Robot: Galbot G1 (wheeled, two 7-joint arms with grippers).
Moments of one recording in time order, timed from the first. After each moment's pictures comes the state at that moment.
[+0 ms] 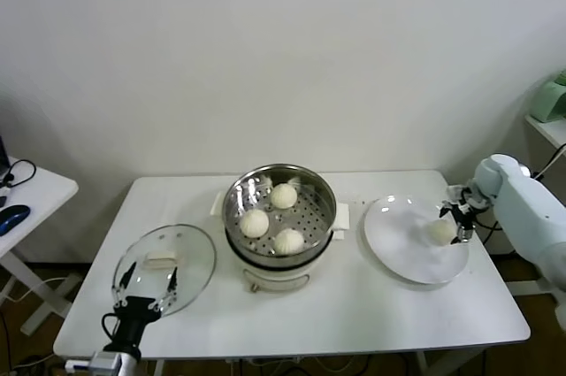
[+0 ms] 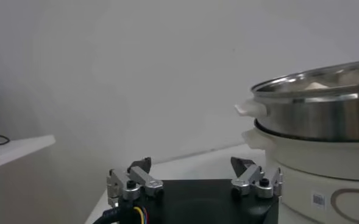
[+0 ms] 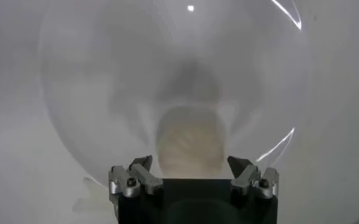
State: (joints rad) left arm 1.69 -1.33 -0.67 -1.96 -0.07 -0.11 0.00; right arm -0.04 0.92 -0.39 0.53 -0.53 0.24 -1.16
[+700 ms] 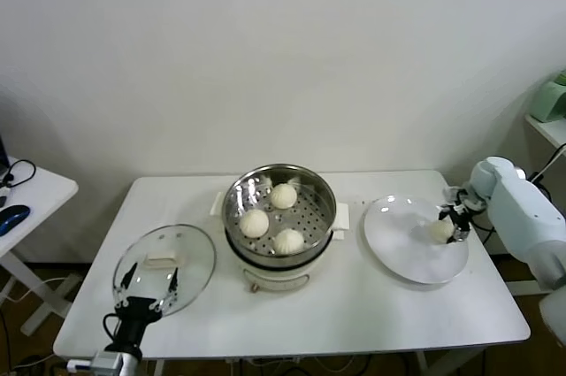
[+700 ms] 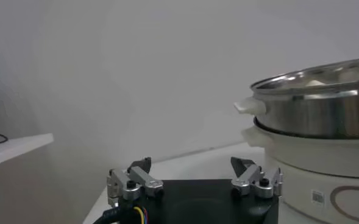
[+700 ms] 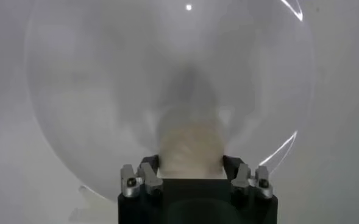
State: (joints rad) left arm 1.68 -1.33 -0.67 -1.95 -0.07 -0.11 0.00; right arm -0.04 0.97 -0.33 0.46 -0.60 0.24 -1.15
